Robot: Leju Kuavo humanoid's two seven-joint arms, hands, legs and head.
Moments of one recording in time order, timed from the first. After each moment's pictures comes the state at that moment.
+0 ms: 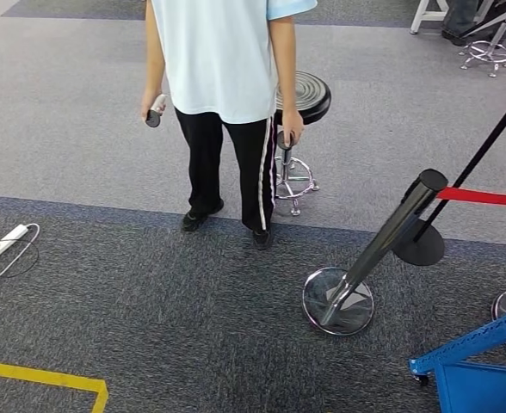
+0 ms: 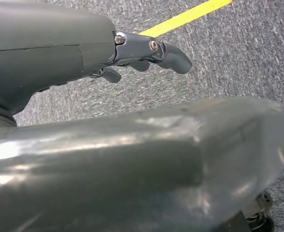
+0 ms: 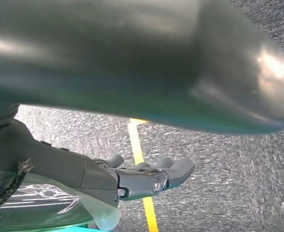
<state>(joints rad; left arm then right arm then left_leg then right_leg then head) -0.03 -0.28 1.09 -0.29 -1.41 0.18 -0.31 -0.02 0.30 -1.54 -0.54 1.18 0.11 -0.15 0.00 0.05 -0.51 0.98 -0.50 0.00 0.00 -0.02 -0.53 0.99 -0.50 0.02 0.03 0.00</state>
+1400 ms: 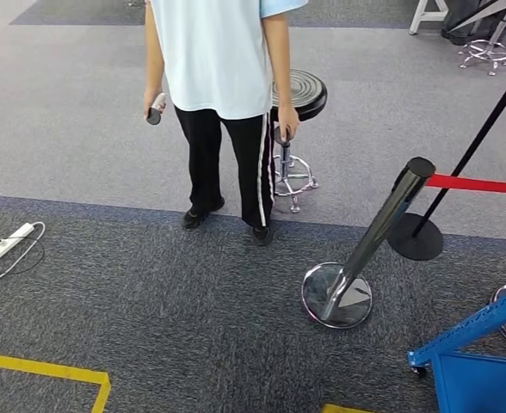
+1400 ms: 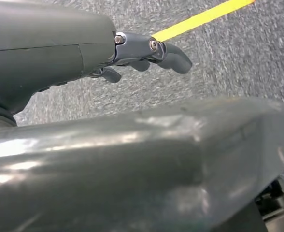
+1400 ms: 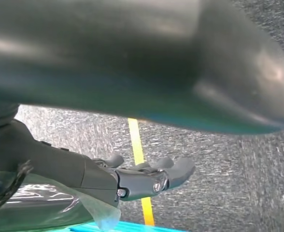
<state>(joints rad) -0.03 -0.28 1.09 -0.29 -1.41 0.20 -0.26 -0.03 0.27 -1.54 -0.49 1.24 0.08 -0.18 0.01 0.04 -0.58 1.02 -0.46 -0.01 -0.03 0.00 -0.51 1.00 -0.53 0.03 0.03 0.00</state>
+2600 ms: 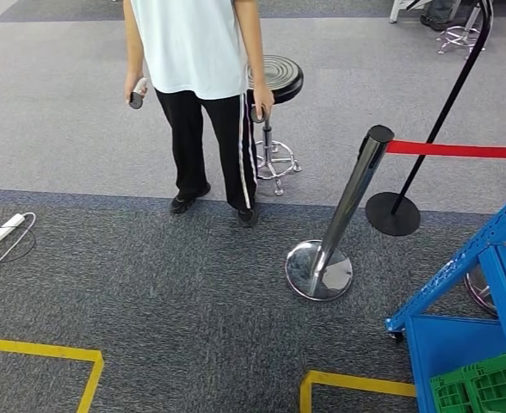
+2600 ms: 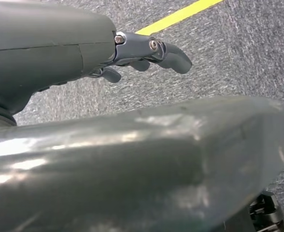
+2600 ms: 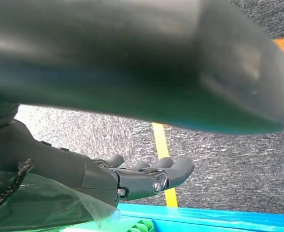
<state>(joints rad) -0.03 -0.28 1.09 -0.29 -1.39 0.21 -0.26 -0.03 0.26 -1.54 -0.48 1.25 0.07 -0.19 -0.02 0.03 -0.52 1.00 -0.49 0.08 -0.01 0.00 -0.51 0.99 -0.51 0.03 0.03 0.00</state>
